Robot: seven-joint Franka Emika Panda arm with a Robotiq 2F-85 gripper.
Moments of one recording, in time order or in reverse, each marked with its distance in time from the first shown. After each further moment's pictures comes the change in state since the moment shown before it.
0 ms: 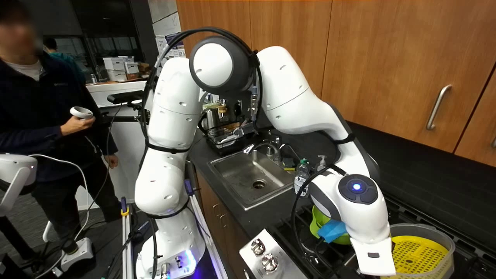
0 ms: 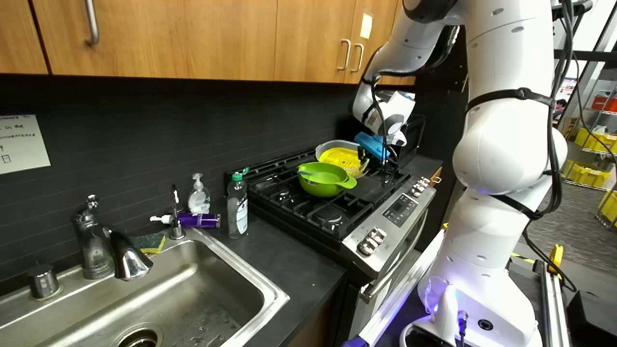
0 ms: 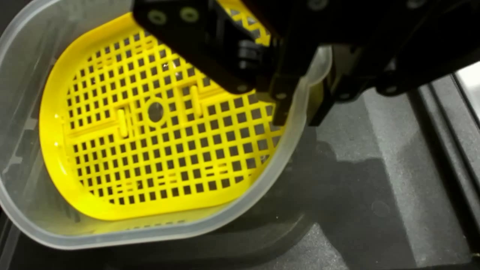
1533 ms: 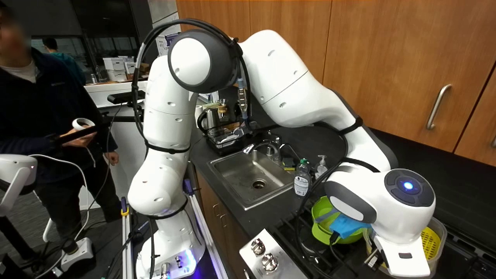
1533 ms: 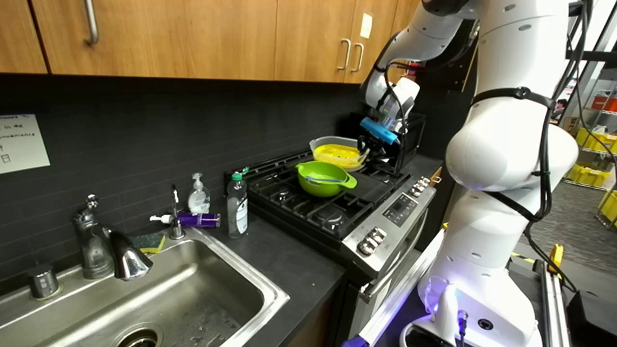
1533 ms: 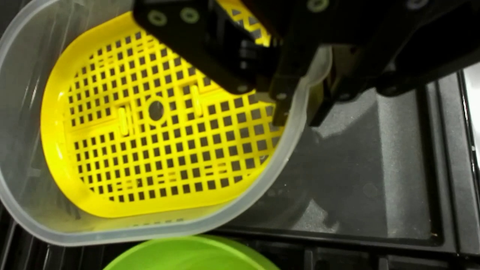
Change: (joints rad) arm -0.164 -0.071 0.053 0.087 -0.368 -0.345 0.171
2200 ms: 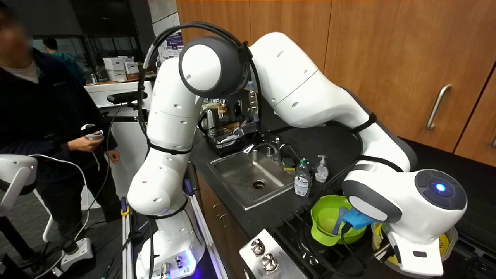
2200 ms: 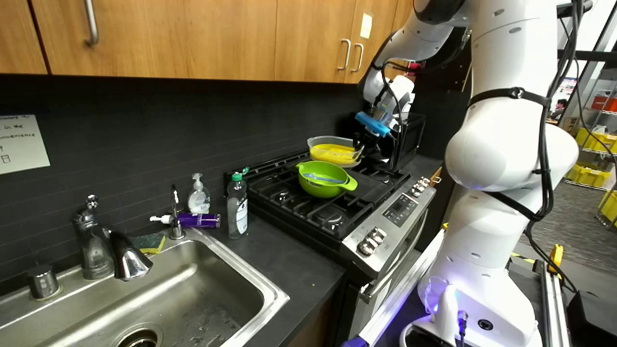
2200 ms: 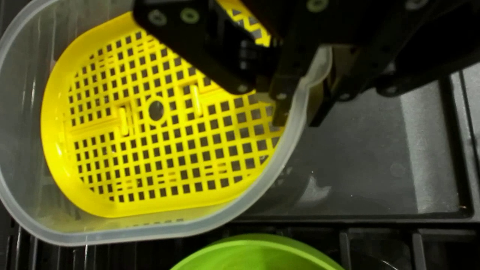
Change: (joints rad) arm -0.008 0.063 -0.006 0.133 -0.022 -0.158 0.148
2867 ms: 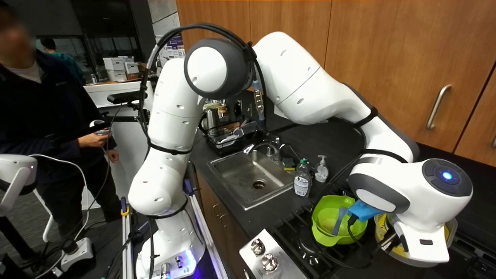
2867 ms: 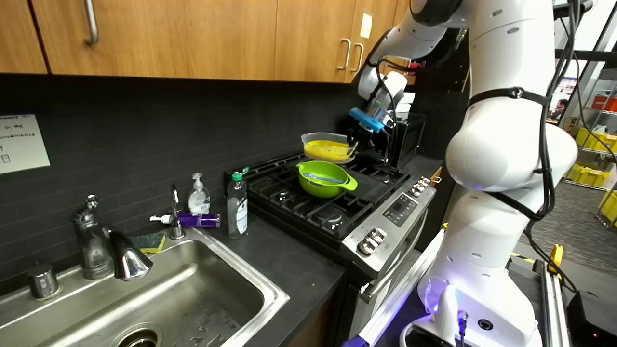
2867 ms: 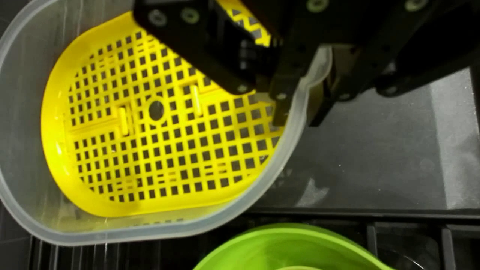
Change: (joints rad) arm 0.016 0.016 0.015 0.055 -0.018 -0.025 0.027
